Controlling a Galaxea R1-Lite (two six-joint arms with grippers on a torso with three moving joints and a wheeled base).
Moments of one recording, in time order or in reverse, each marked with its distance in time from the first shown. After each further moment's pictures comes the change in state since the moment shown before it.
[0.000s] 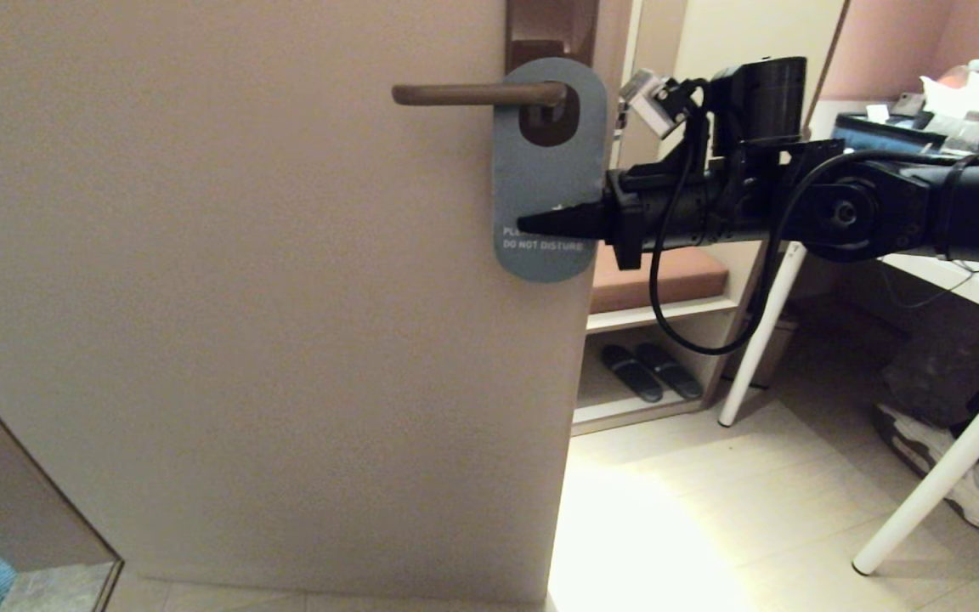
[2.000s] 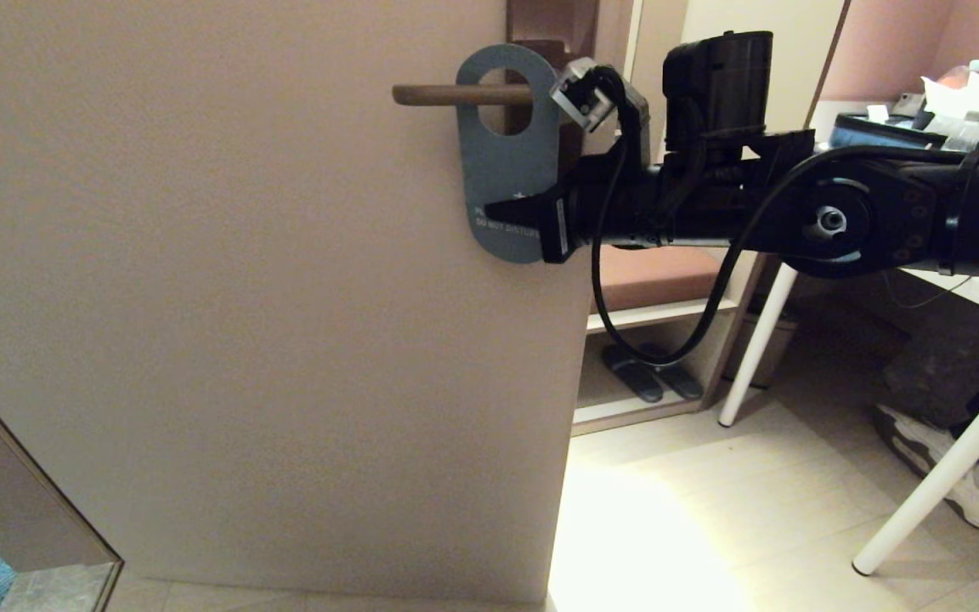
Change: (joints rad) left arm 0.000 0.000 0.000 0.000 0.000 0.000; right arm 0.170 -0.028 0.001 -0.018 -0.568 0.088
